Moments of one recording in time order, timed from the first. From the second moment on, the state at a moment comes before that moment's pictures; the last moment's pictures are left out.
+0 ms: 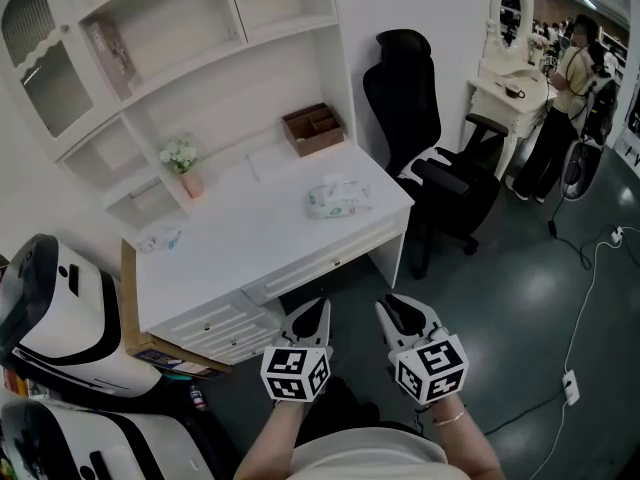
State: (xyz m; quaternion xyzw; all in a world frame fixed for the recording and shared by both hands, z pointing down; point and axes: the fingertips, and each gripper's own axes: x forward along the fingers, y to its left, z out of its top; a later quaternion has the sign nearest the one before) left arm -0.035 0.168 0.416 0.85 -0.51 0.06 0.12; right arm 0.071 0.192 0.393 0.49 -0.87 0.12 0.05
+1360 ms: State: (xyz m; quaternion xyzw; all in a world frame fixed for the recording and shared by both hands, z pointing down) left arm -0.064 -0.120 0.444 0.87 -0.47 0.10 0.13; right arm 0.025 -0.078 0.411 0.52 -0.84 0.12 0.09
